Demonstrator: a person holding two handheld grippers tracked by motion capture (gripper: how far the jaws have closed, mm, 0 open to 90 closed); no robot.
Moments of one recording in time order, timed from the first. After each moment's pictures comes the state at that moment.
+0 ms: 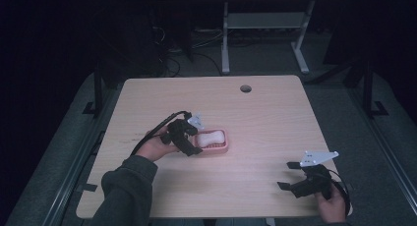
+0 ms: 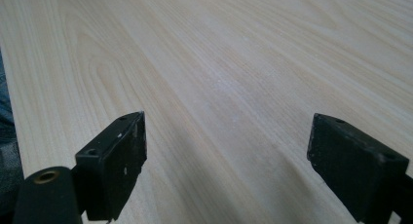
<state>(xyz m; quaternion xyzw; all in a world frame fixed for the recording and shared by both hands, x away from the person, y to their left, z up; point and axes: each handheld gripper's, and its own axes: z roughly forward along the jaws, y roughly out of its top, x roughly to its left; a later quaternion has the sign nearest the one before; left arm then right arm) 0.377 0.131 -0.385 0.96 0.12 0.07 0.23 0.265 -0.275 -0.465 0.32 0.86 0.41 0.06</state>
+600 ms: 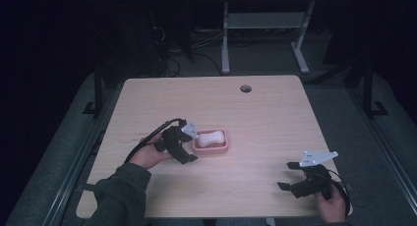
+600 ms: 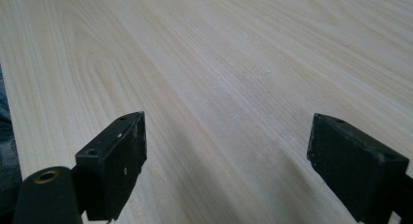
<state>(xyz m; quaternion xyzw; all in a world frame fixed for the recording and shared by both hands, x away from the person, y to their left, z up) 0.357 0.145 -0.391 0.96 0.12 0.07 0.23 0.265 -0.274 -0.466 0.32 0.86 0.40 0.07</state>
